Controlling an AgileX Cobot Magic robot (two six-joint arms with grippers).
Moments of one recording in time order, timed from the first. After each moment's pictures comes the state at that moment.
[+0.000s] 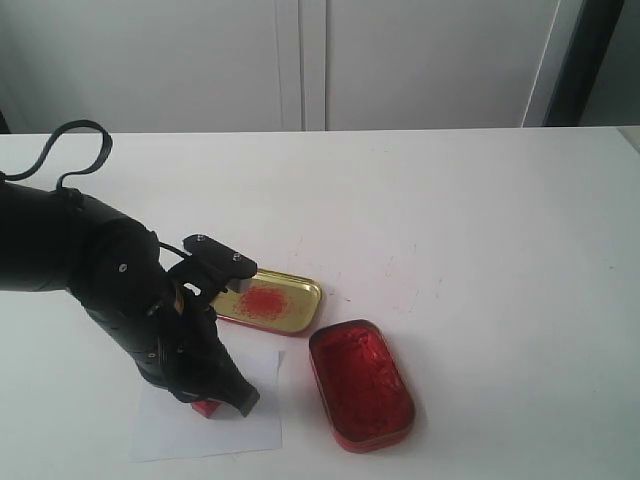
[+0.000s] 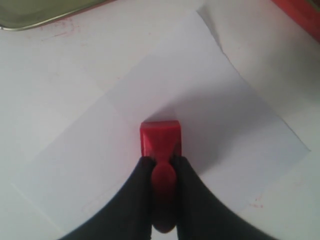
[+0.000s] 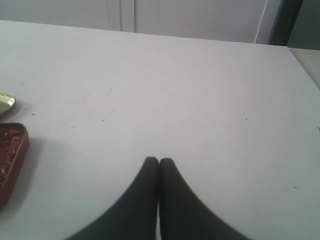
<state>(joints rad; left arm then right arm) -0.71 1.71 -0.87 -0.06 0.56 0.00 0.14 0.00 0.00 -0.03 0.36 0.02</state>
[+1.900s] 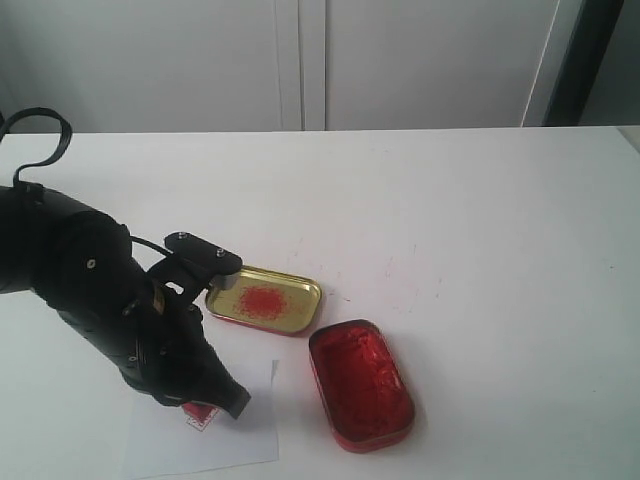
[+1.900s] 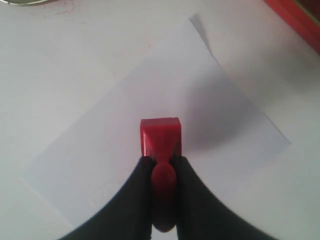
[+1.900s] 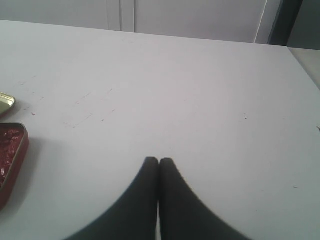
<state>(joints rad) -0.71 1.60 -0.84 -0.11 0.59 0.00 0.14 0.00 0.00 -0.03 0.36 0.02</state>
